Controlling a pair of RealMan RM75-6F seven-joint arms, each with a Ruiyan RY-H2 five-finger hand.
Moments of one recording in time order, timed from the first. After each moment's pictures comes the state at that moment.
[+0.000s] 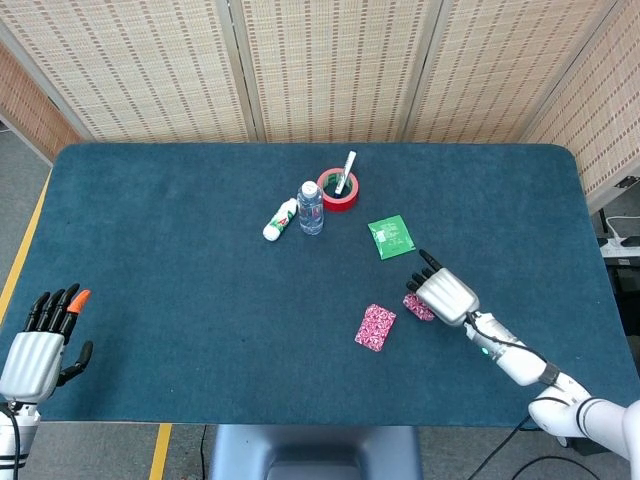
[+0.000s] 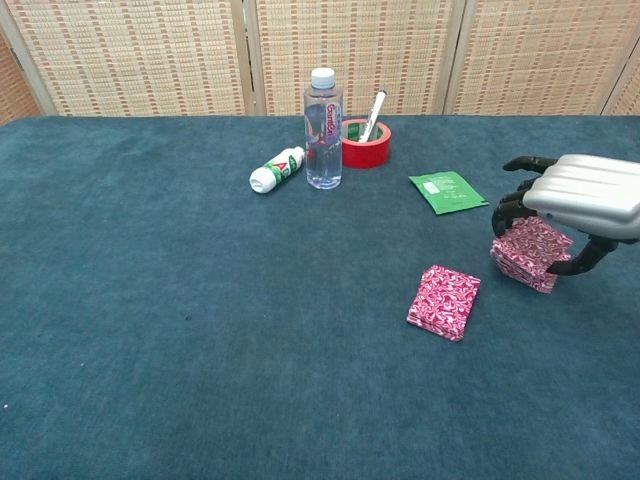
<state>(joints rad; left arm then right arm) -0.14 -1.22 -0.03 -1.47 1.56 1.50 0.03 0.66 -1.45 -0.06 -1.07 -1.66 1.03 -0.20</state>
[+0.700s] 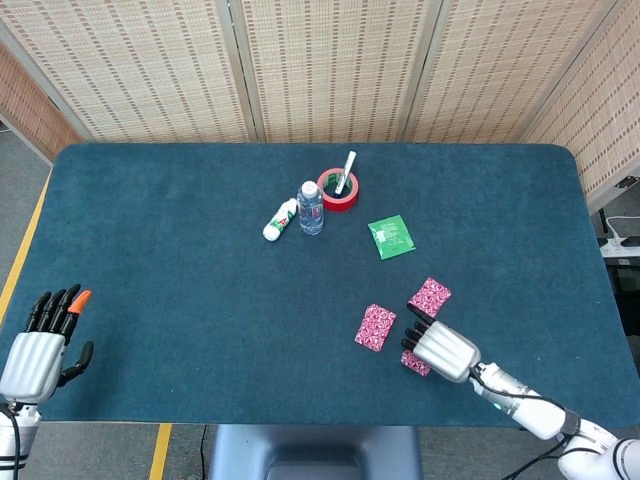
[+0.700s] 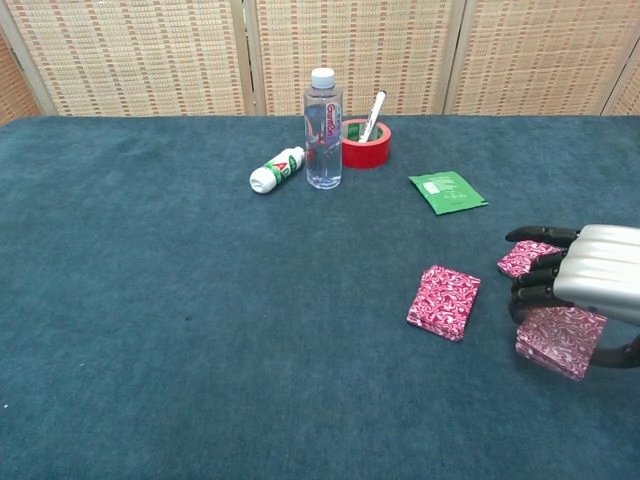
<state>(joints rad) -0.14 -1.21 -0.03 -1.47 1.57 1.50 0.03 0.58 -1.33 -0.19 -1.36 -1.79 1.08 -0.35</state>
